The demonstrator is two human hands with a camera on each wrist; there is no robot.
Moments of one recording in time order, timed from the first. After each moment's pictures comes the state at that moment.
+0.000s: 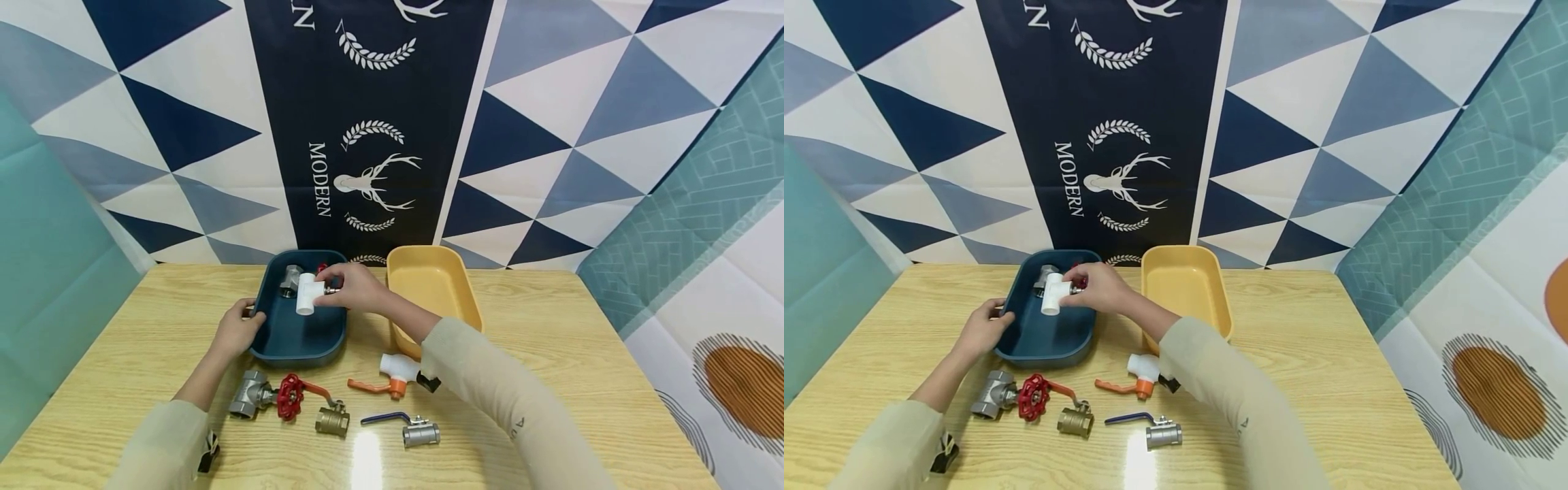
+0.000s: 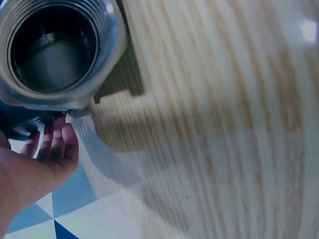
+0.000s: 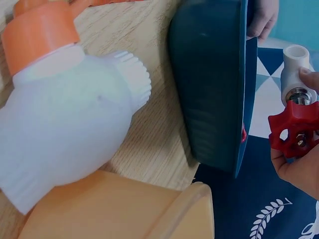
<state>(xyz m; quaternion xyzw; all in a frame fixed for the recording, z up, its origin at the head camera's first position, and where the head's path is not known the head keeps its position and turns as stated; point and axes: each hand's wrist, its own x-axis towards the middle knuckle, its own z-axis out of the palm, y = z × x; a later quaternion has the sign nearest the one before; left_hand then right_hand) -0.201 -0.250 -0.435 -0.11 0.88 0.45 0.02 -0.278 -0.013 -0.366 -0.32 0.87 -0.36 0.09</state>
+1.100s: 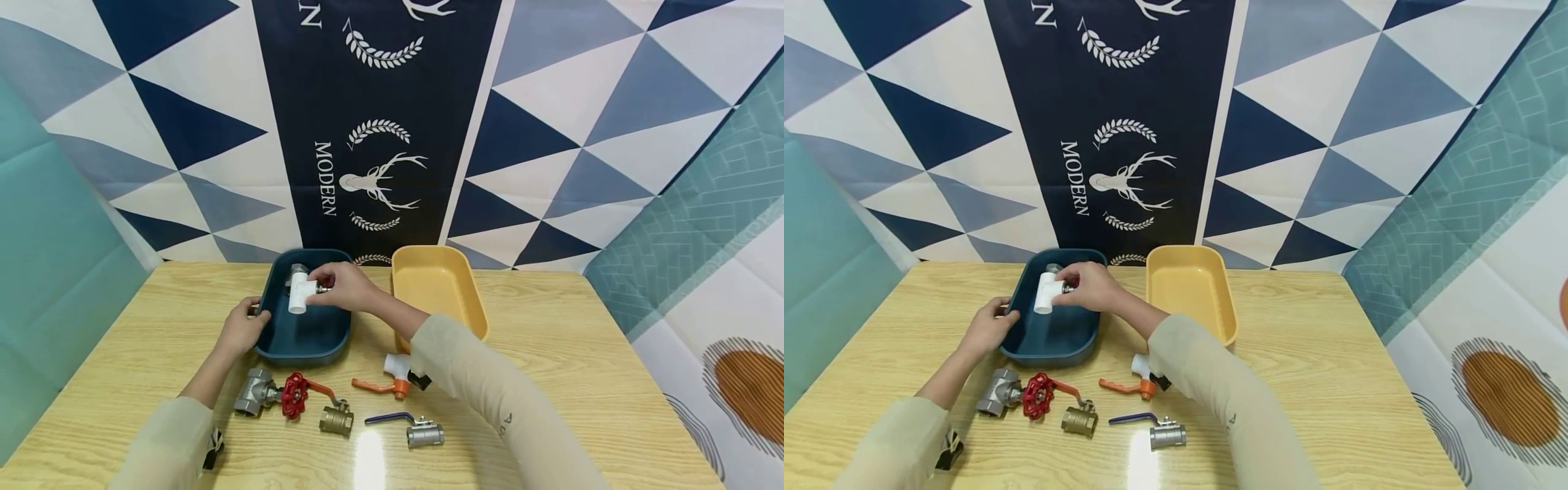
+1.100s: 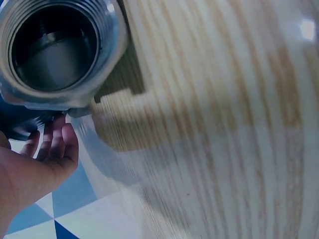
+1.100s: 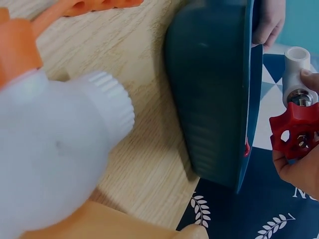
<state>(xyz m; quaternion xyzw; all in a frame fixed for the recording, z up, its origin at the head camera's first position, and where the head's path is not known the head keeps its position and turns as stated) -0.203 -0.250 -0.435 -0.12 0.89 0.45 0.01 -0.281 -0.035 -0.370 -0.34 0.86 -0.36 0.10</state>
